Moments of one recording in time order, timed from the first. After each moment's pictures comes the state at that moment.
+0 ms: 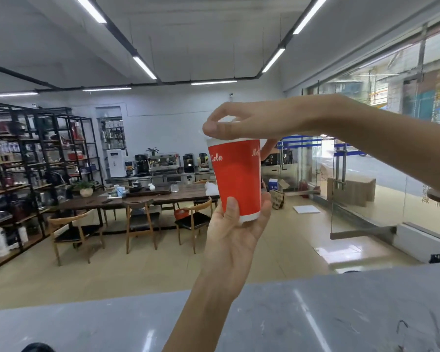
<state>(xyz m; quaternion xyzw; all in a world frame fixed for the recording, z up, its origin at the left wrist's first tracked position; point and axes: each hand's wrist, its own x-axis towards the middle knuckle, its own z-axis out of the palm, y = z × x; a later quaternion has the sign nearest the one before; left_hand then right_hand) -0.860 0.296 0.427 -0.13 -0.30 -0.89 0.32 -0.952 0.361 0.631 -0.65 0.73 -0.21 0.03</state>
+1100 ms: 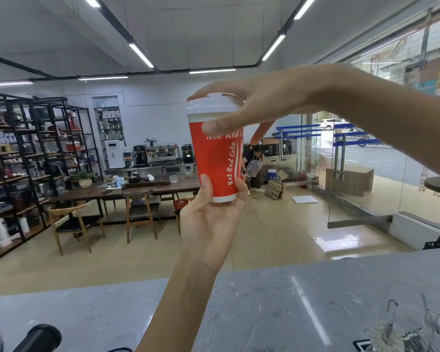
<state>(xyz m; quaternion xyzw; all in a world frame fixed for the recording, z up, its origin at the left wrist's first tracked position) -0.838 0.285 0.447 -0.17 -0.20 -0.93 0.27 -0.932 0.379 0.638 -0.68 0.71 -0.18 0.04</state>
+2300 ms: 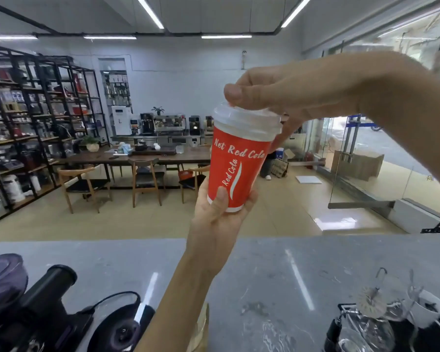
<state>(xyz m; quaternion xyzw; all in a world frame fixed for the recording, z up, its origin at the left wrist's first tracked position) -0.814 0.295 0.383 -0.13 -0.41 -0.84 0.33 -0.911 0.409 0.594 -0.62 0.72 -0.25 0.15</state>
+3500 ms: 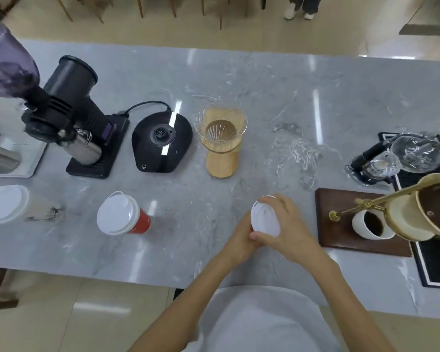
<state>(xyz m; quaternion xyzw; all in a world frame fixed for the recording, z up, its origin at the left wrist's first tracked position) -0.686 0.412 -0.002 0.33 -0.62 -0.71 0.05 -0.800 0.491 0.064 -0.43 0.81 -0.26 0.30</state>
